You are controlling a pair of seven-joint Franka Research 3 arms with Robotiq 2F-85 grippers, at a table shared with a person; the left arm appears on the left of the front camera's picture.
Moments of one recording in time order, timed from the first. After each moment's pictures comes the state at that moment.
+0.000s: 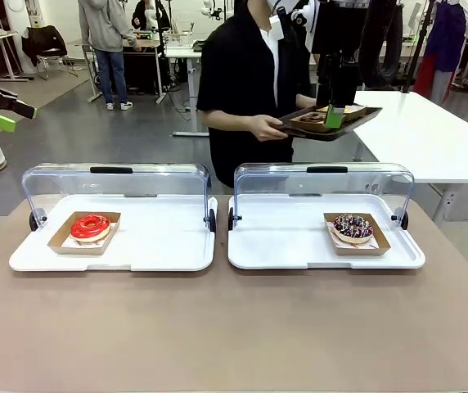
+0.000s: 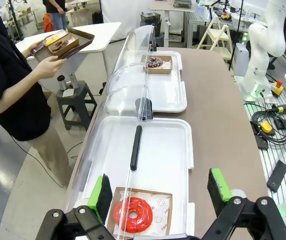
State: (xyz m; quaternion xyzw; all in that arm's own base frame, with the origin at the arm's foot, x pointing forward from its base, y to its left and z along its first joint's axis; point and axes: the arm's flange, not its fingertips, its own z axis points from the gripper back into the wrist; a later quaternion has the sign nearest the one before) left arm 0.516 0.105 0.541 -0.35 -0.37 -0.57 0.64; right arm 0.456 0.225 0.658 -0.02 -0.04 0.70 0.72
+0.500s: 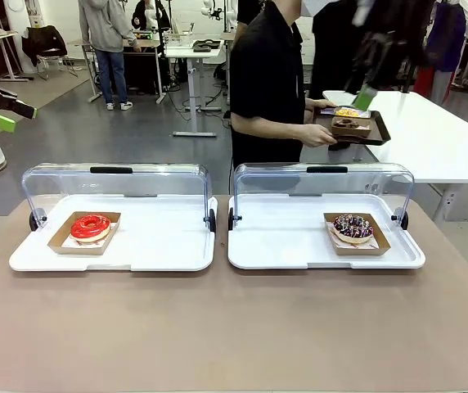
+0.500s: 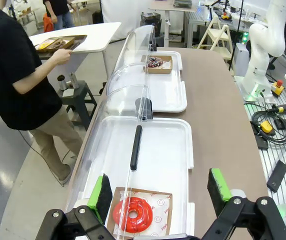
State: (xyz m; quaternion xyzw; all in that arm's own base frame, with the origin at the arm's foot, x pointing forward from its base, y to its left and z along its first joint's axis) left arm 0.516 0.106 0.541 -0.35 -0.37 -0.57 0.64; right arm 0.474 0.098 0.676 0.13 -0.15 0.63 0.75
